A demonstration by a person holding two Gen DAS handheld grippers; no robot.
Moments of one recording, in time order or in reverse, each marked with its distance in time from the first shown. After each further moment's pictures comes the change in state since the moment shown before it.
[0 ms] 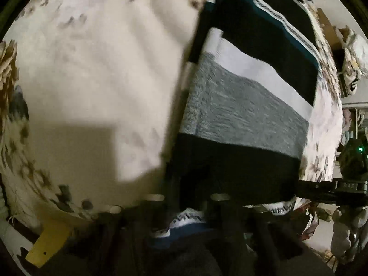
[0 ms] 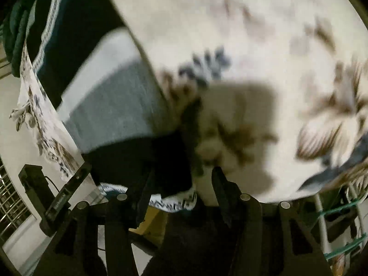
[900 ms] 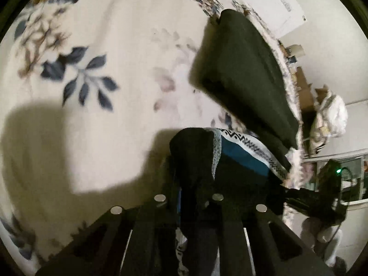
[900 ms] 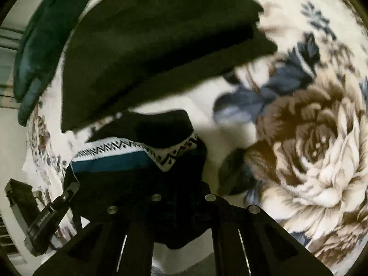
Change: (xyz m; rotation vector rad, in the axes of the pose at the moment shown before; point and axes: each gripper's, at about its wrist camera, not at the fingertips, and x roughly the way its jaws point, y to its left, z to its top) left arm -0.005 -0.028 0.401 -0.089 -0.209 -0.318; right arm -0.193 0.200 0.377 -0.129 -0.414 -0.066
